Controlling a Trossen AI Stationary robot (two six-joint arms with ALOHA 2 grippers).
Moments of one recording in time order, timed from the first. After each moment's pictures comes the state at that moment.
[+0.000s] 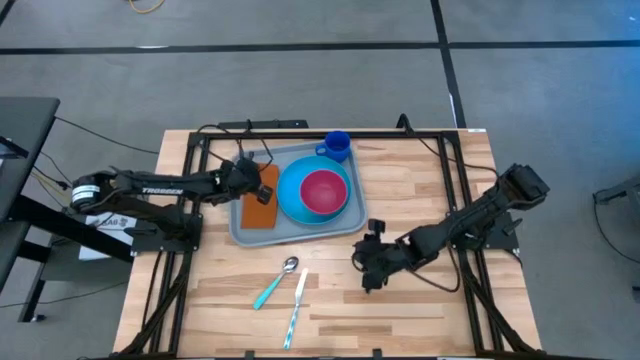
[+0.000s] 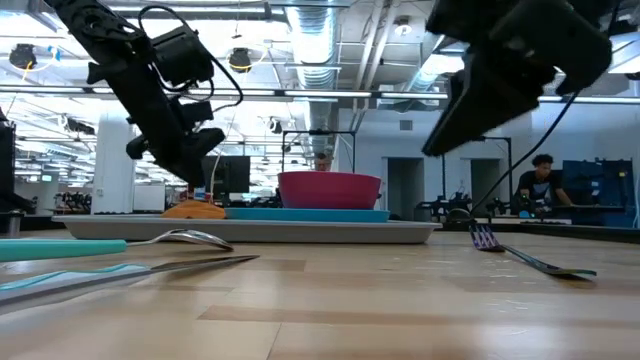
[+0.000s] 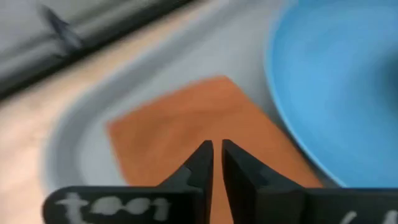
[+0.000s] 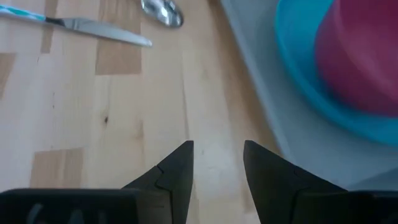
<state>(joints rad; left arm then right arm) 0.33 1.21 0.53 -0.21 -0.49 -0.49 0.46 1.57 0.91 -0.31 0.47 0.31</state>
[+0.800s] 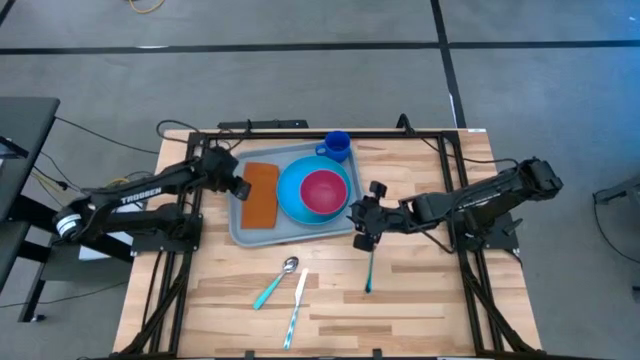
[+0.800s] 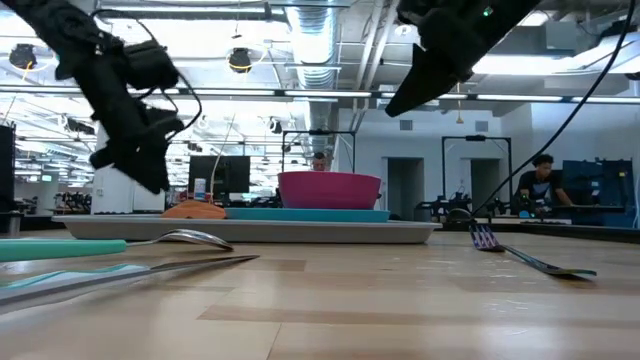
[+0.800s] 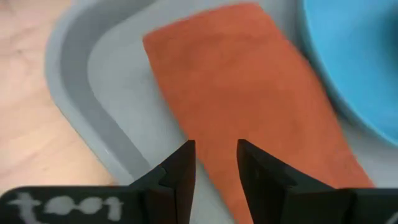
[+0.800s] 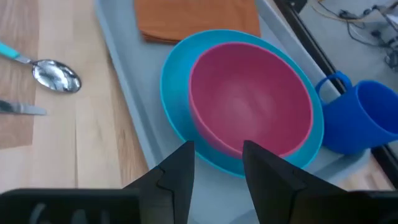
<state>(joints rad) 0.69 0.95 0.45 -0.44 0.00 -0.37 0.21 1.43 0.94 -0.32 0.50 0.14</state>
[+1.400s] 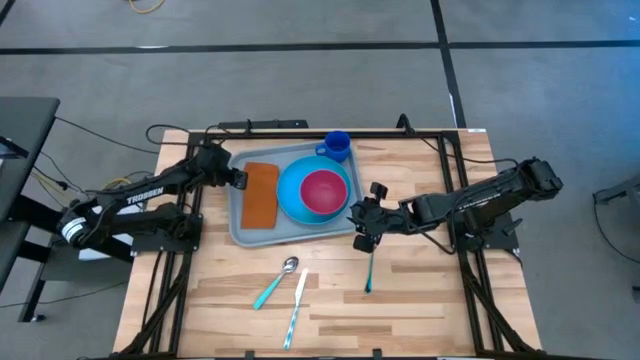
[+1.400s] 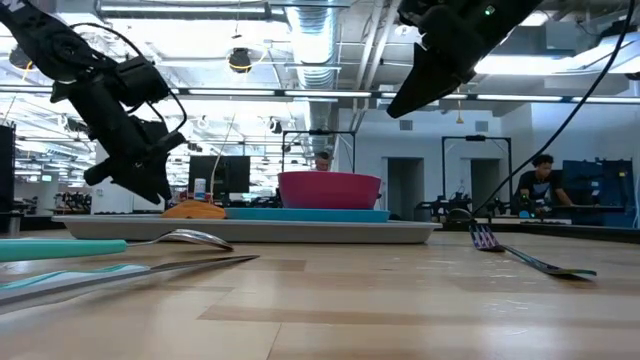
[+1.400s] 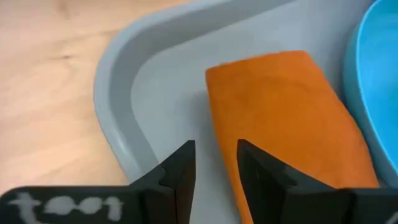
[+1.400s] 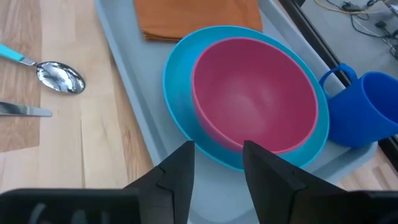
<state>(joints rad) 0.85 0.98 0.35 -0.22 0.02 -0.41 0.22 1.43 0.94 -0.34 0.49 0.17</state>
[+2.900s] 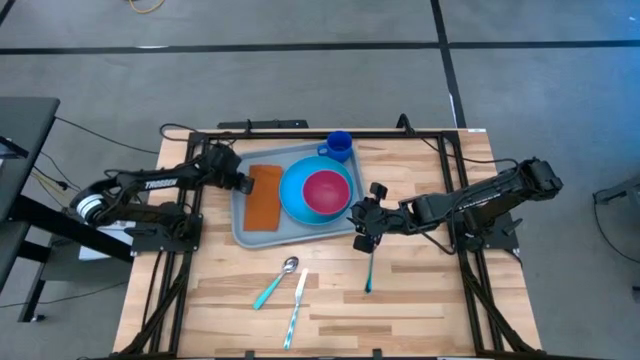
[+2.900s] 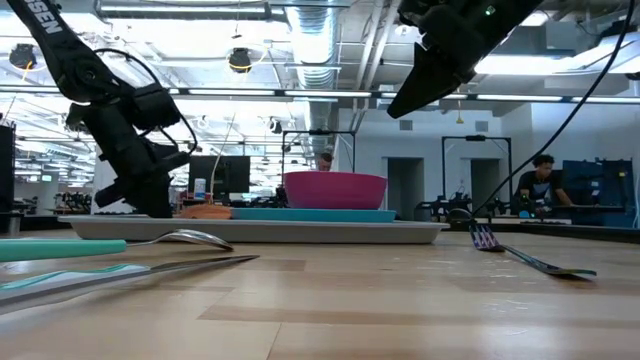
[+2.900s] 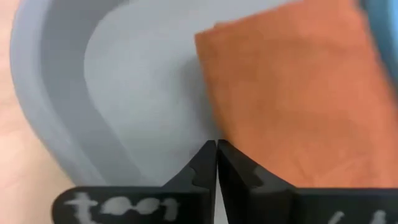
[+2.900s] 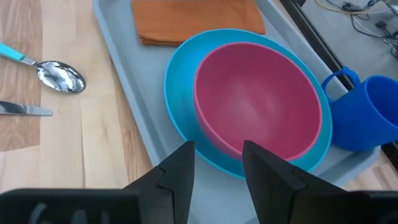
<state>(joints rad) 0.86 1.21 0.35 -0.08 0.15 -0.34 0.22 1.43 0.94 -0.33 0.49 0.17</state>
